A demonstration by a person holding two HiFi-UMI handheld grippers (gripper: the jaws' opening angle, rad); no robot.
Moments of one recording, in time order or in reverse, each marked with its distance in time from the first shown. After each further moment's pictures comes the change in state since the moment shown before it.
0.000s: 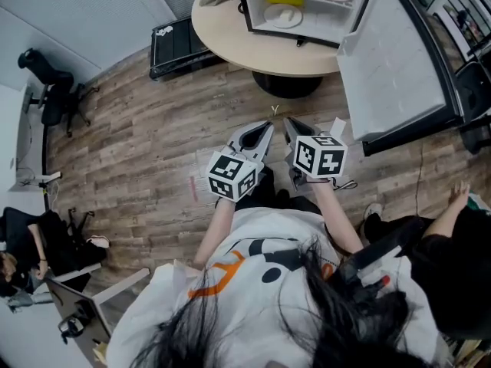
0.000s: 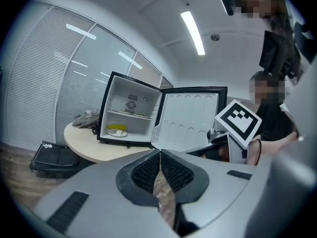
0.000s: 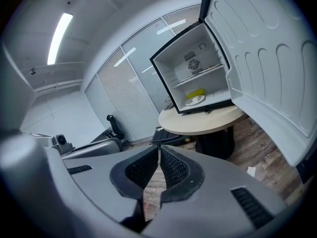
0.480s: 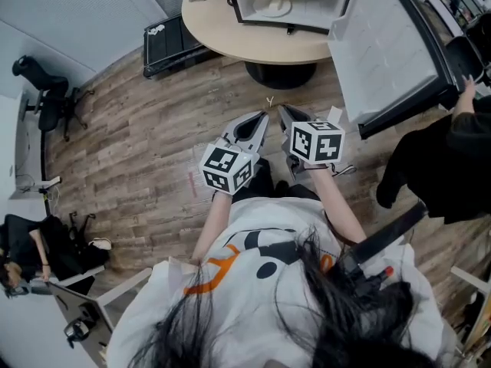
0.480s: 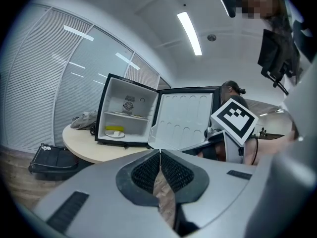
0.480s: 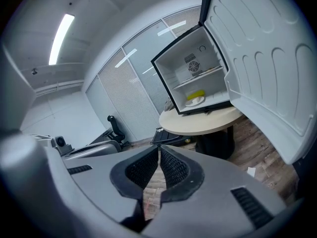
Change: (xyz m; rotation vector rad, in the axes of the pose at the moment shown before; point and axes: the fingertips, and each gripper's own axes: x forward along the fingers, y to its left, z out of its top) left arm -0.008 -0.014 -0.001 0.022 -0.007 -0.014; right arm -0.011 0.002 -0.002 -0.004 -0.013 0.004
